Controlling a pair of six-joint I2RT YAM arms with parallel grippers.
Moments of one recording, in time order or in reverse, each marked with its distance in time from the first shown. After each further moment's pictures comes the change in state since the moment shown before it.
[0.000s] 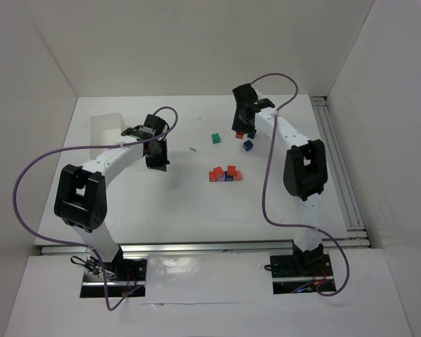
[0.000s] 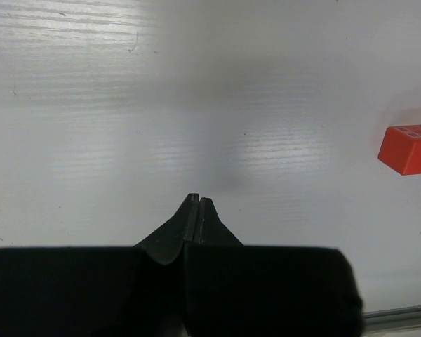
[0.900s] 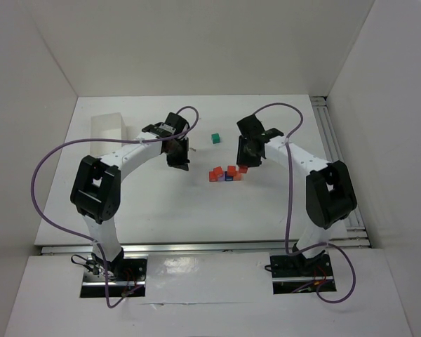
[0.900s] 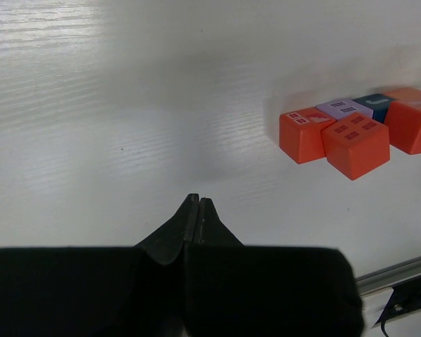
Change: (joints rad) left arm -0.127 0.134 0.142 0.016 0.124 -0.053; right arm 0.077 -0.466 -0.642 0.082 -0.106 -0.005
